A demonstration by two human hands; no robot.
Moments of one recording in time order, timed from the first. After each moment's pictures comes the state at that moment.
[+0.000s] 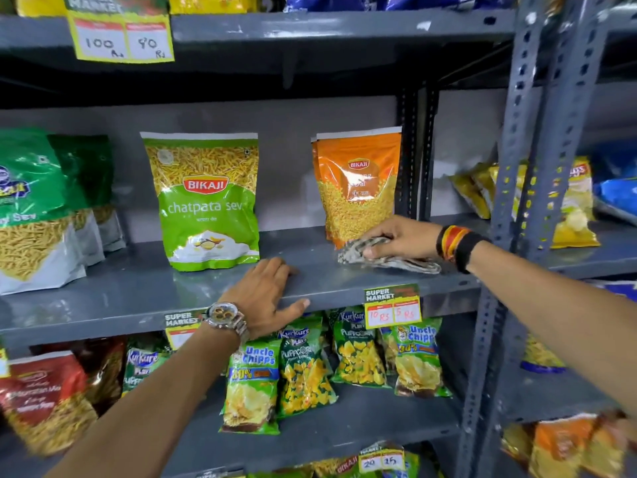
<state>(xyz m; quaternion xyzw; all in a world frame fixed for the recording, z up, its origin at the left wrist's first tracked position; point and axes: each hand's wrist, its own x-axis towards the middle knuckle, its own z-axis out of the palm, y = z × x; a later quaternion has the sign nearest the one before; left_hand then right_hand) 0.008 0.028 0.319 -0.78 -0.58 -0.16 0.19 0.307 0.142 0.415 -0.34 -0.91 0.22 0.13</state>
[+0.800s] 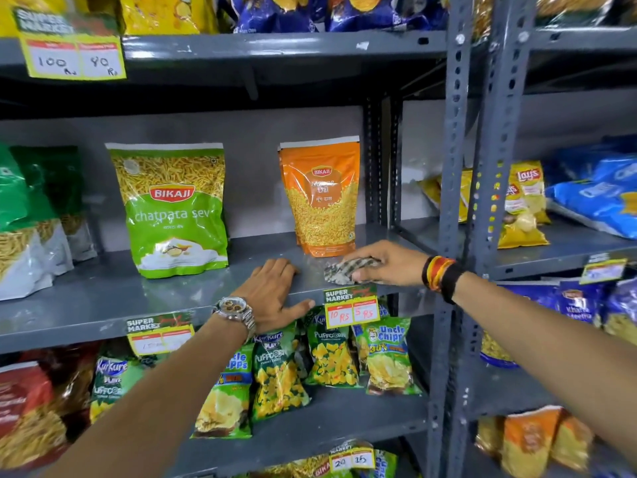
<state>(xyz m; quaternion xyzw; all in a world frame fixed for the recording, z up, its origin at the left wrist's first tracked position) 0.081 0.048 0.327 -0.78 -0.59 -0.11 0.19 0.362 0.115 0.382 -0.34 -0.89 0.23 0.19</state>
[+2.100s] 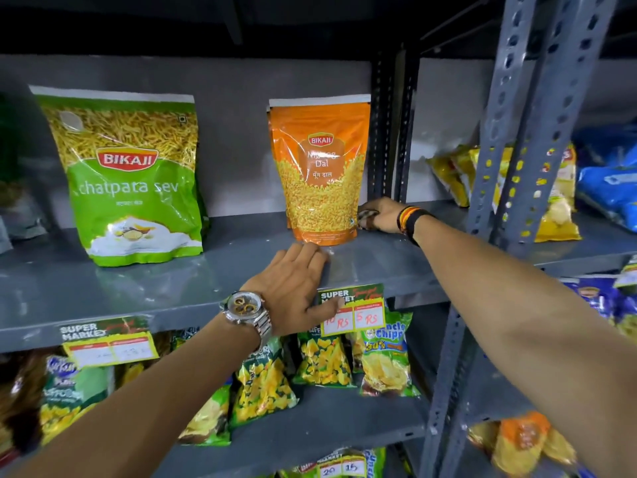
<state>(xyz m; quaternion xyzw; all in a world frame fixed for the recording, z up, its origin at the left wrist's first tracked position) 0.123 0.083 0.320 -0.82 -0.51 -0.14 0.24 0.324 0.289 0.387 -0.51 -0.83 0.14 0.17</state>
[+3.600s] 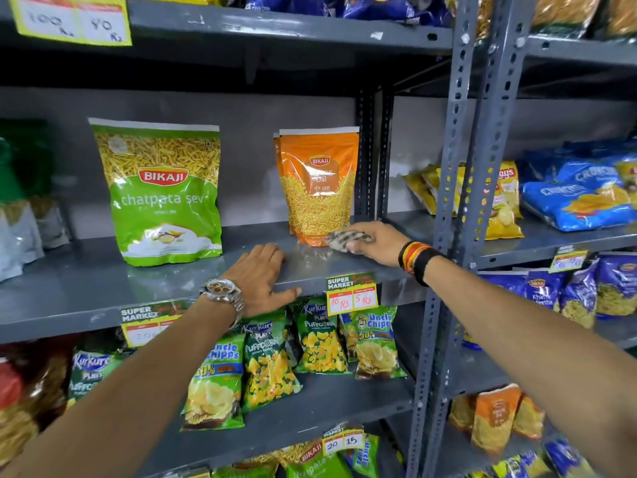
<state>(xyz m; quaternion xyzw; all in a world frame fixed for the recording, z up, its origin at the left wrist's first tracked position) 0.047 0.057 0.324 -0.79 -0.57 -0.12 0.20 0.330 0.132 0.379 -0.44 -0.85 0.18 0.25</state>
